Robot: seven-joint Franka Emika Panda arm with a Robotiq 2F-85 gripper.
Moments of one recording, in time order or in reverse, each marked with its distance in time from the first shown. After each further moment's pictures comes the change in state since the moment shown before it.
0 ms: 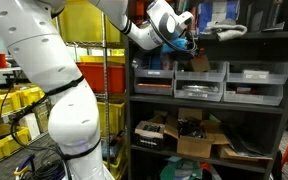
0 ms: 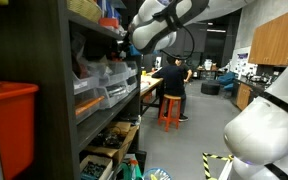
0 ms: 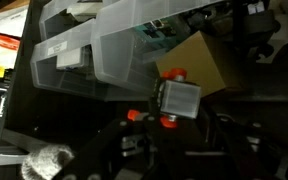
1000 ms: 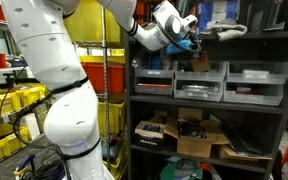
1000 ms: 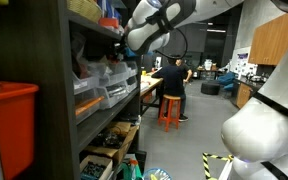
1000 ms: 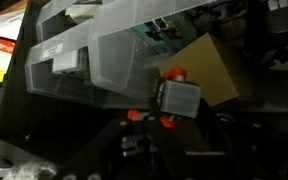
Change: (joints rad) arm -0.088 0.099 0.082 0.095 -0.031 -0.035 0.009
